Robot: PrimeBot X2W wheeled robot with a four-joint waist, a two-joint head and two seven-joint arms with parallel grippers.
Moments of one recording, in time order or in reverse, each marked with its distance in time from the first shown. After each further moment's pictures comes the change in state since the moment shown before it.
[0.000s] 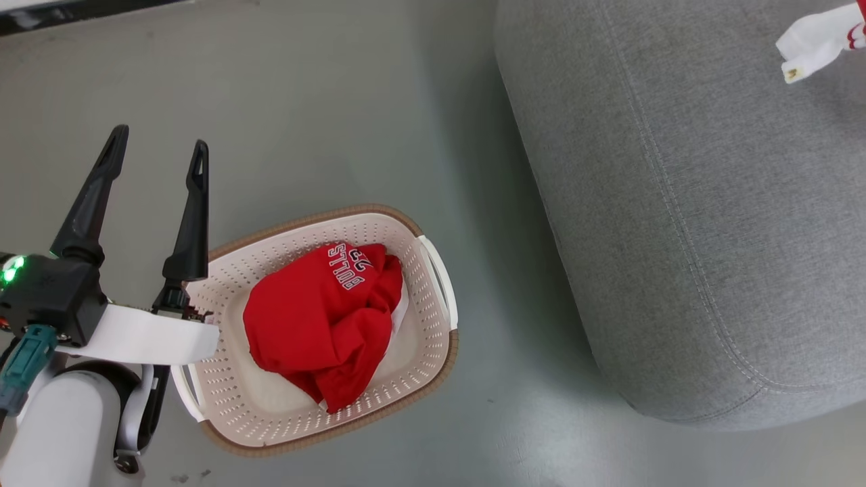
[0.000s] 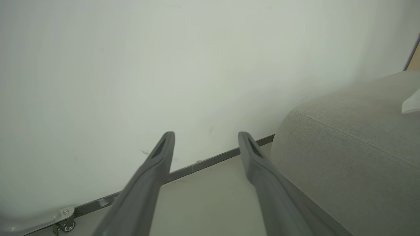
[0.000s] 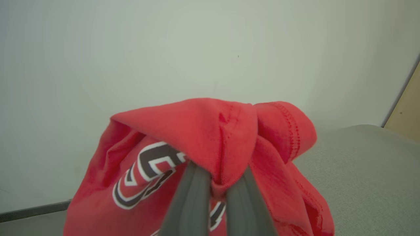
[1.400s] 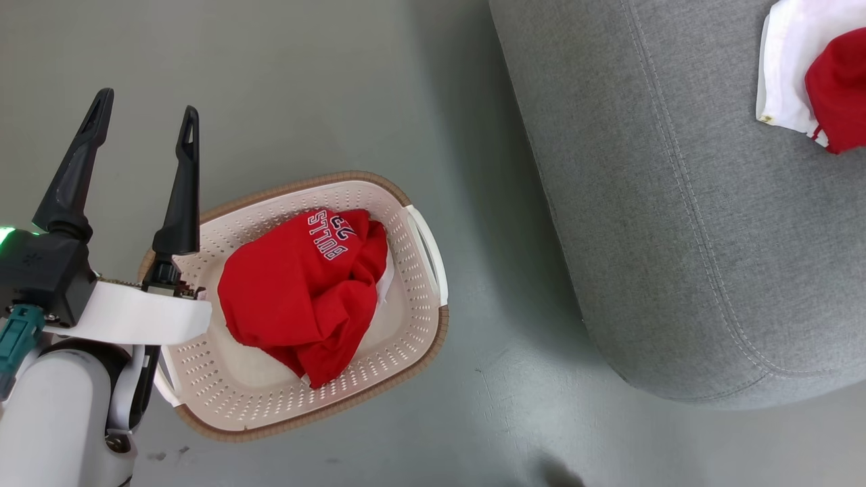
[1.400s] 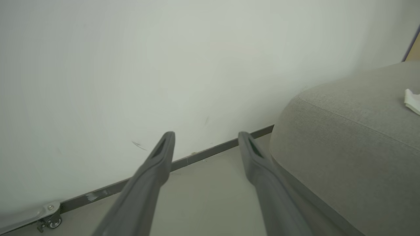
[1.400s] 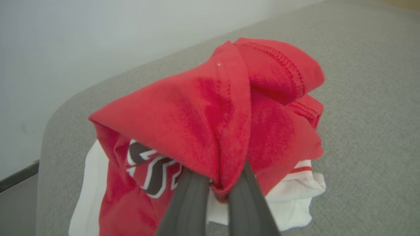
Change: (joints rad) left arm -0.060 0.014 0.003 -0.016 0.026 -0.003 0.021; right arm 0.040 0.180 -0.029 0.384 0.058 0.000 -0.058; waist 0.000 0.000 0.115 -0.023
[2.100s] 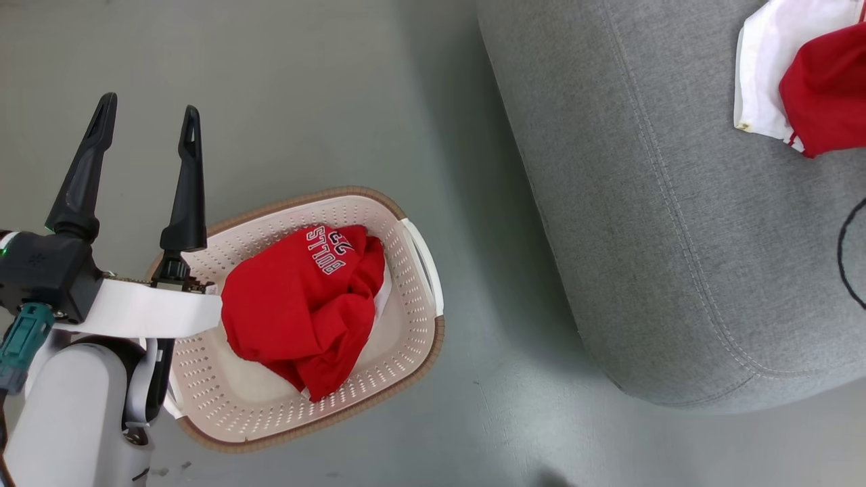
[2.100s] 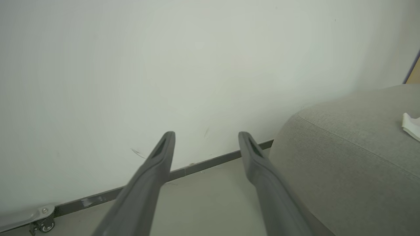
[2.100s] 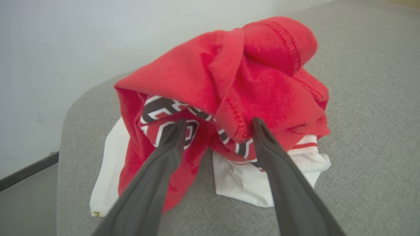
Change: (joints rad) left arm -0.013 -0.042 0.001 0.067 -0.019 0.017 -0.061; right arm 0.070 0.030 0.038 -0.031 0.008 0.000 -0.037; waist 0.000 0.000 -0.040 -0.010
